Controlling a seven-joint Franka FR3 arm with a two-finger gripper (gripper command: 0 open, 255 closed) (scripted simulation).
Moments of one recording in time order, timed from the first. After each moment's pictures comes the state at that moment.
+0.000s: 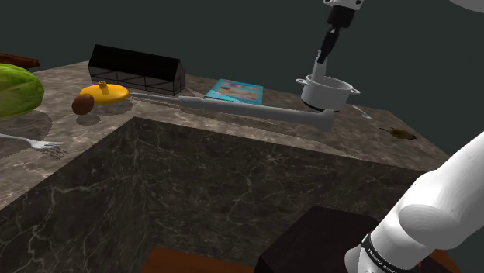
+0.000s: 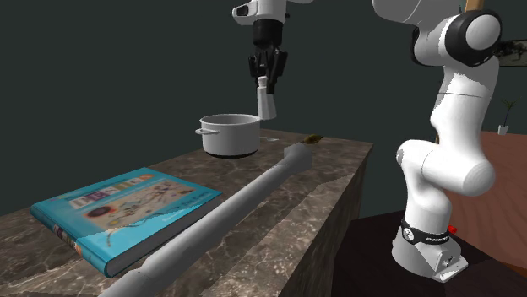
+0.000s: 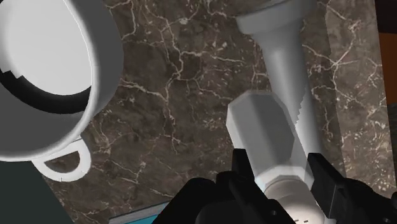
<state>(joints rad) -0.06 -0.16 -0.28 -1.55 0.04 1.44 -0.67</state>
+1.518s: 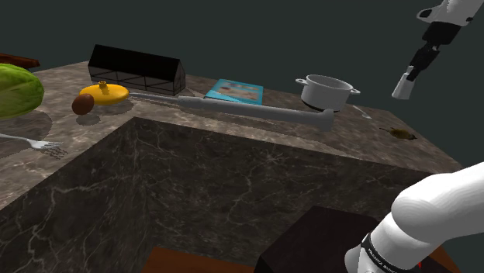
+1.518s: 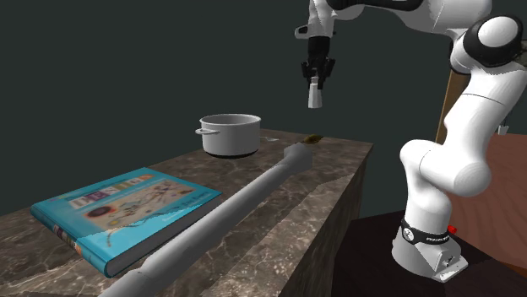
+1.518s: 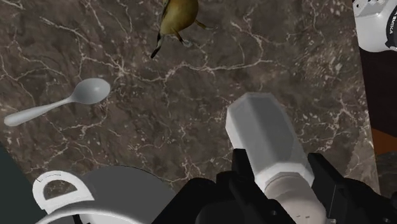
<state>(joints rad) -0.24 -0.47 -0.57 -1.75 -0.15 1.35 -1.13</state>
